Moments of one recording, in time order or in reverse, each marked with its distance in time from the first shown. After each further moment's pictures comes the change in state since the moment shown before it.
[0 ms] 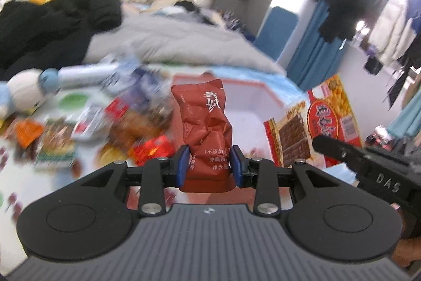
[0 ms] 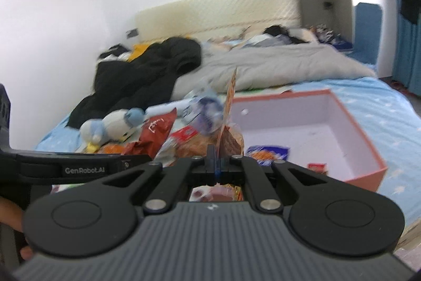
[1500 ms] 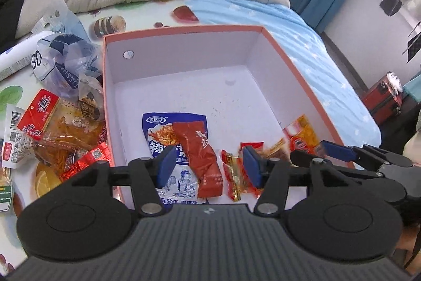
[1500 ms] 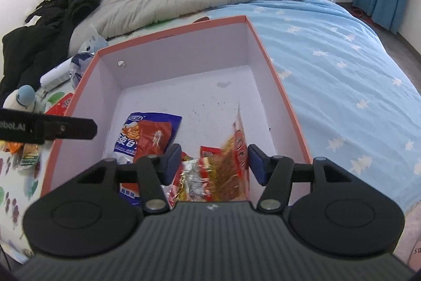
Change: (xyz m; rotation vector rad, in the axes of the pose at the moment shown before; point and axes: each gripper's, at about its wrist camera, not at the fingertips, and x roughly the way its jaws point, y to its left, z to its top) left arm 0.242 -0.056 0.070 0.047 0.403 -0.004; right arm 0.160 -0.173 0.013 0.117 0.384 -0.201
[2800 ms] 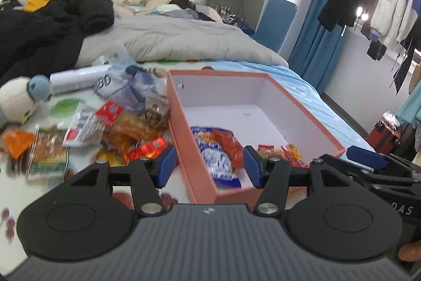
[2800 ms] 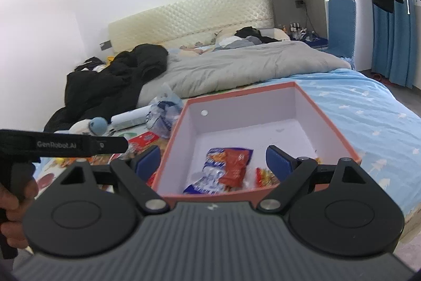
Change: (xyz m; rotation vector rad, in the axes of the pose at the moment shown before) left arm -0.150 0.048 -0.166 -0.003 -0.379 0.045; right arm -0.128 0.080 -0.104 -0.044 -0.405 0.147
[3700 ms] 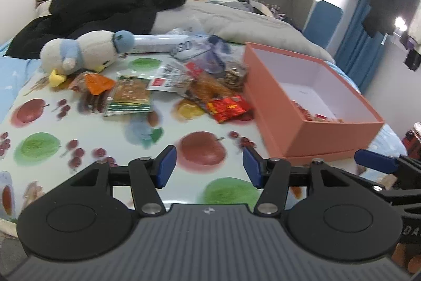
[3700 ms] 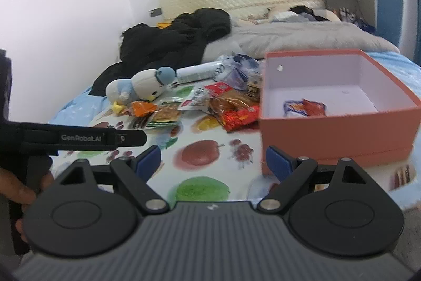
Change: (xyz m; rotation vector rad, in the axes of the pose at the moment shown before) left arm -0.076 0.098 -0.092 -0.109 0.010 0.195; right arm -0.024 0.112 -0.073 -0.107 0.104 0.181
